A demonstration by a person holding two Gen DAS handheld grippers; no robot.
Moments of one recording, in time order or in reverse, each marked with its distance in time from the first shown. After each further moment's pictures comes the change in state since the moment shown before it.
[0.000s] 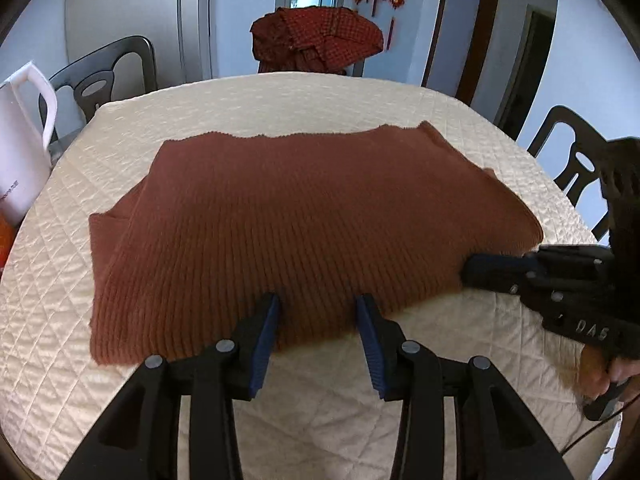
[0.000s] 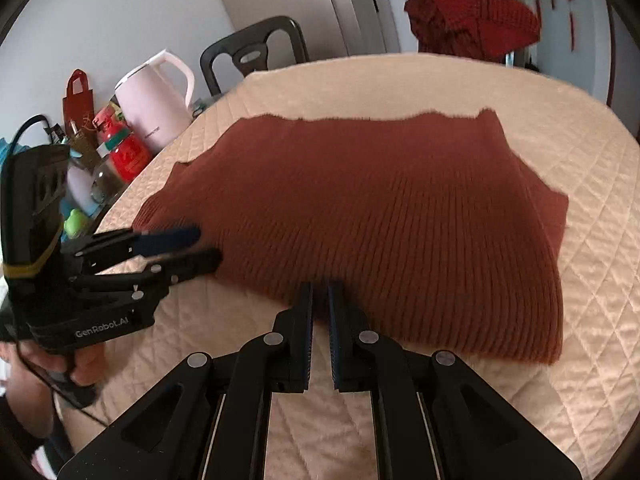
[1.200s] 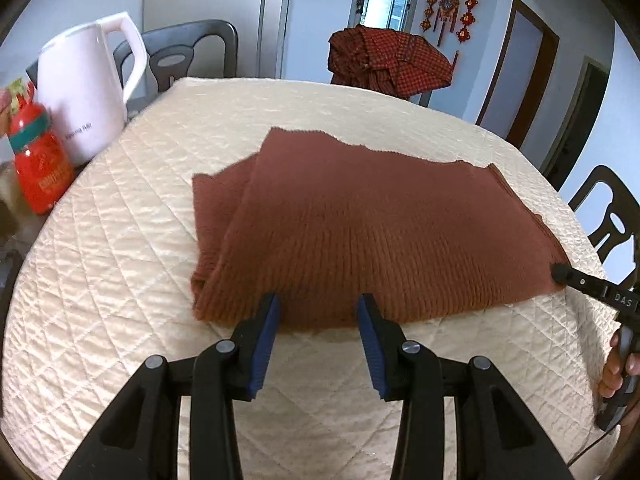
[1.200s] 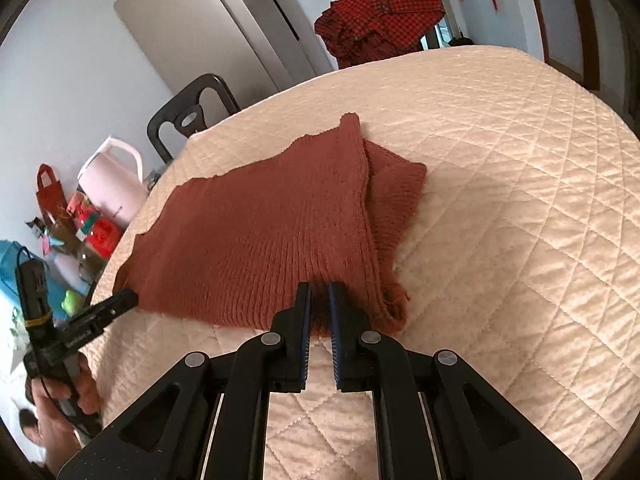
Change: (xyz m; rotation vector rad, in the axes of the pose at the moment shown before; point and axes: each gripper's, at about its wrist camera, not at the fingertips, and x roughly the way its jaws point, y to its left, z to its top) left arm -0.026 0.056 -0.020 -0.191 -0.070 0.126; right arm -0.040 -0.071 -0.015 0.246 -0.121 -0.059
